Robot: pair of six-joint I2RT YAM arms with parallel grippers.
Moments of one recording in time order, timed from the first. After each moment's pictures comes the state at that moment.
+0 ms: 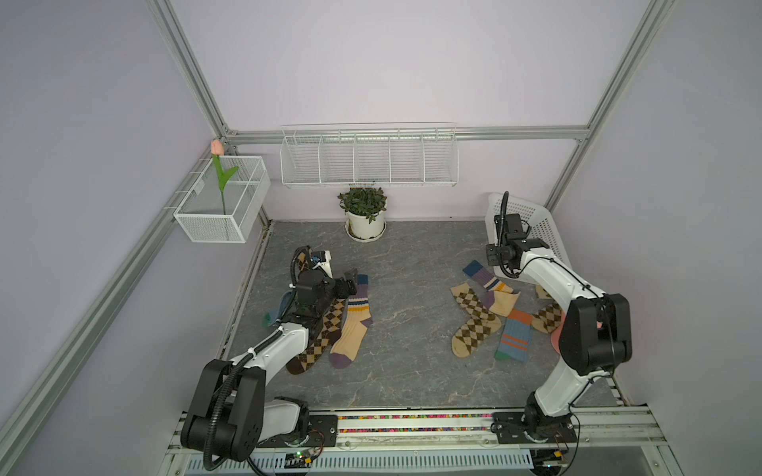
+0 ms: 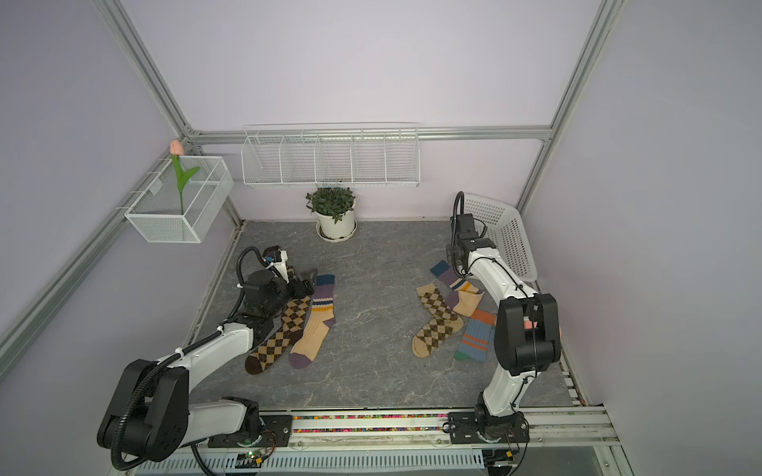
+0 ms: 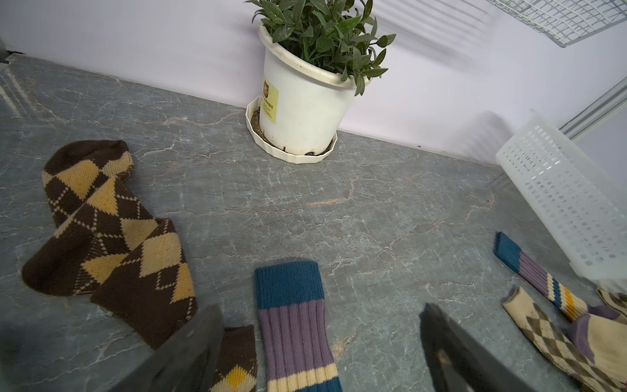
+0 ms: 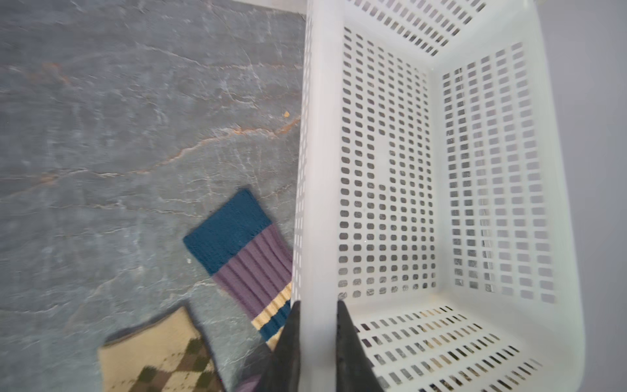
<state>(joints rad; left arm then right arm) -0.28 1.29 0.56 0.39 0.09 -0.34 0.18 1.72 1.38 -0.56 0.29 0.01</state>
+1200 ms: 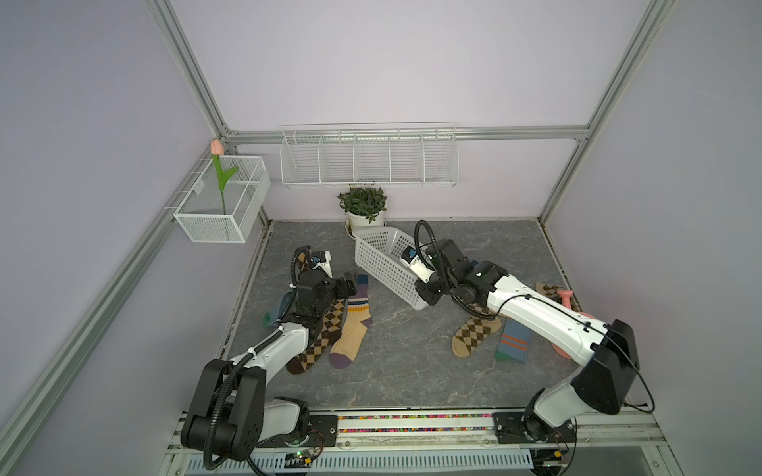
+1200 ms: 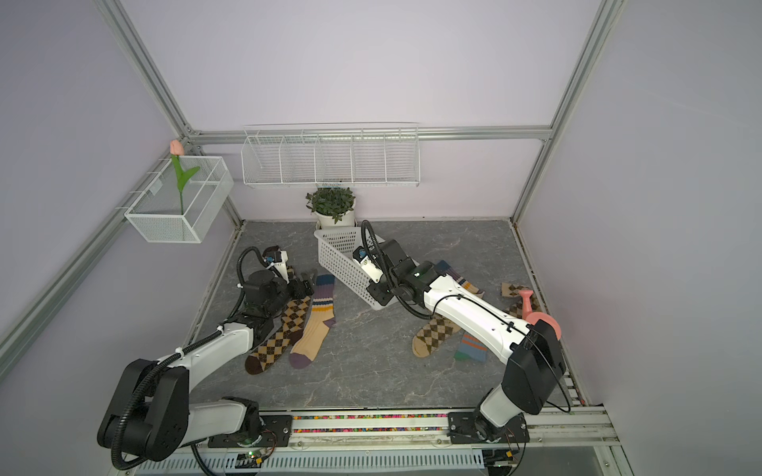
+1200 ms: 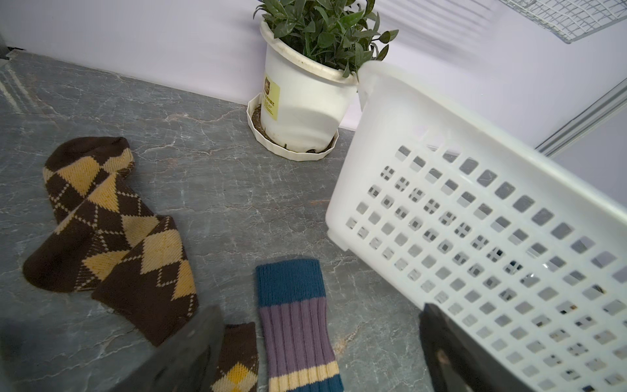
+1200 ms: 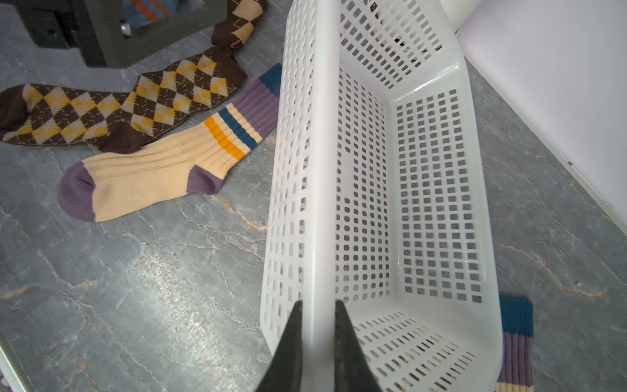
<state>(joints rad) -0.28 1.30 0.56 0.38 0.08 -0.34 0.78 1.58 1.38 -0.65 0.02 -0.17</state>
